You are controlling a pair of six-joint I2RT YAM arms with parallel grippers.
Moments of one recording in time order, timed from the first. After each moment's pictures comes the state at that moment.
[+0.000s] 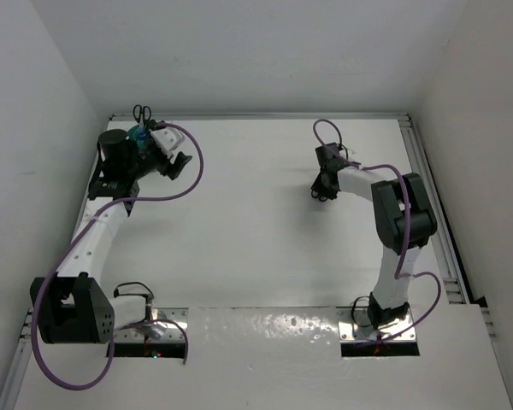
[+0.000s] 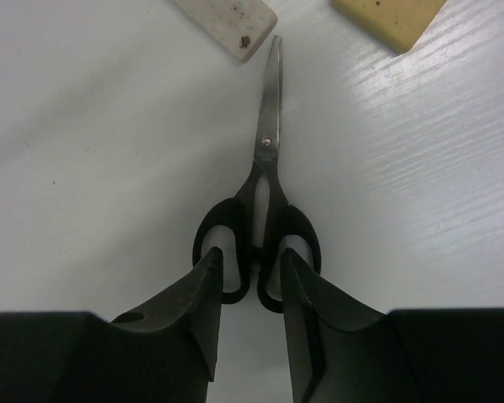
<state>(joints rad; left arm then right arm) 0.02 1.21 0.98 -0.06 0.68 0.59 0.27 1.95 1.15 -0.26 0.27 0.75</state>
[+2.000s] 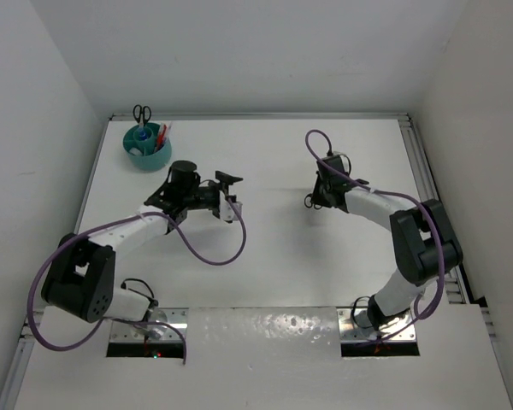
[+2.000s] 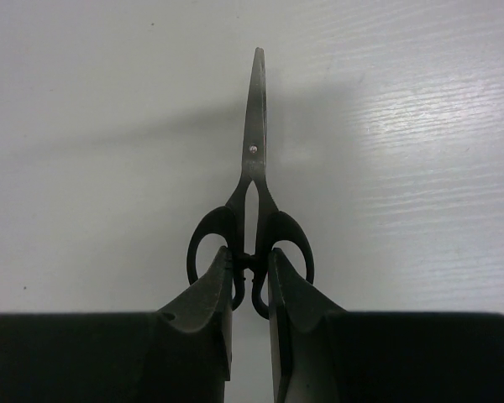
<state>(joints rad) -0.36 1.37 0.75 0.11 0.78 1.19 0.35 1.67 0.91 -0.15 0.17 0.55</state>
